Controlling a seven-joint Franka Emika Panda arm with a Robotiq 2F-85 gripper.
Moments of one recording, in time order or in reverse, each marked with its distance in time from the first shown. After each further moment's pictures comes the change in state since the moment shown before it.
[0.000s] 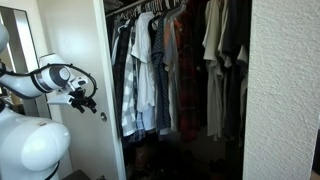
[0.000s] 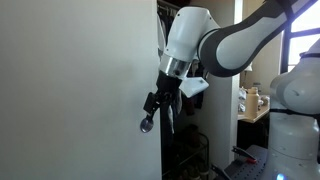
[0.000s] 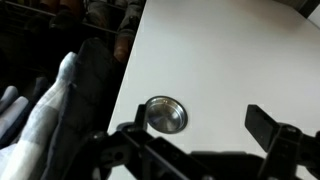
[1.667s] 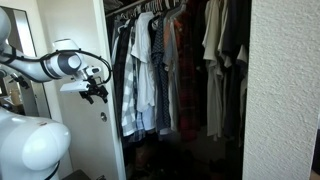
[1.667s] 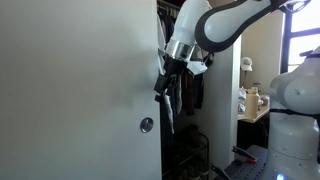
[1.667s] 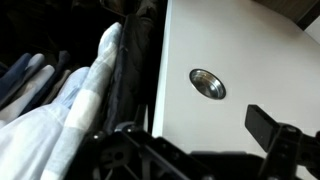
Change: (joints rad) arm 0.010 -0.103 -0.232 0.020 0.032 -0.123 -0.361
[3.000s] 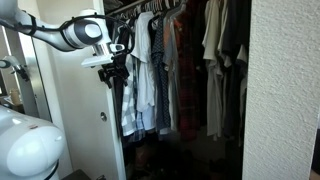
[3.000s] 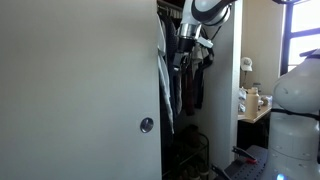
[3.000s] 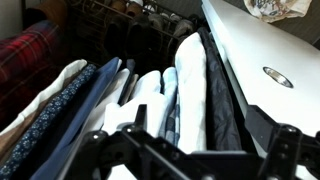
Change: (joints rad) arm -0.158 -0.043 -0.247 0.227 -0.087 -0.394 -0.319
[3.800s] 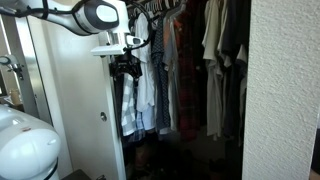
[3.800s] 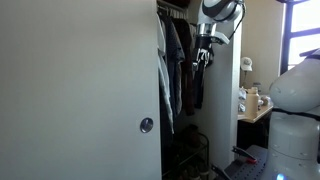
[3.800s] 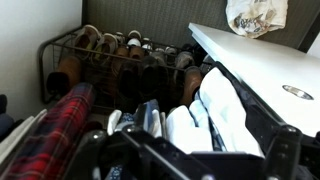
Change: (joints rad) arm -0.106 -0.021 -0.198 0.079 -0.006 -0.262 -0.092
